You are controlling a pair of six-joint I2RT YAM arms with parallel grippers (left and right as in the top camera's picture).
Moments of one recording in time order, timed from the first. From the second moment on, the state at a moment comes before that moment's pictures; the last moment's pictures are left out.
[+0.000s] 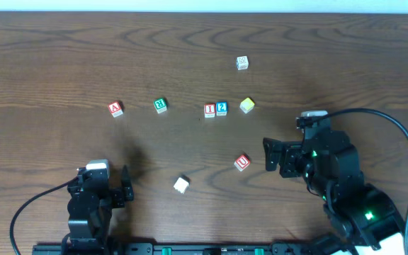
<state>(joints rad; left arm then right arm) -0.03 0.01 0.16 -0.66 -0.09 -0.04 0.43 0.81 0.85 -0.77 0.07 0.37</state>
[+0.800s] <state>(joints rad) -0.03 0.01 0.16 -0.62 0.11 -0.59 0.43 0.97 0.84 -0.80 0.06 0.38</state>
